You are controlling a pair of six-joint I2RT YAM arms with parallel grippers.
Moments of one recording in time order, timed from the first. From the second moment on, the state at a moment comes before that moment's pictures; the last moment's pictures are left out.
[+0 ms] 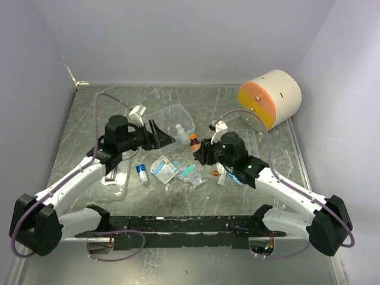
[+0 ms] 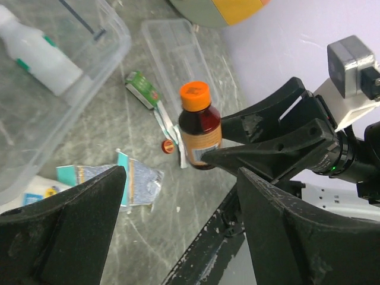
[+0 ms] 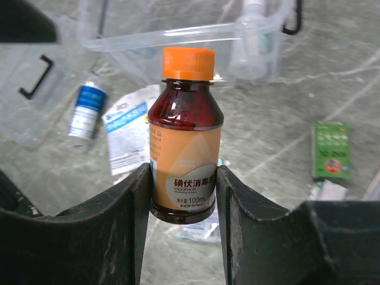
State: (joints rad) left arm -0.44 1.10 0.74 0.06 0.50 -0.71; right arm 0.71 1.06 0.68 -0.07 0.01 0.30
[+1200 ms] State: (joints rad) left arm -0.53 1.36 0.96 0.05 0.32 -0.81; right arm 0.71 1.17 0.82 0.09 -0.07 0.36
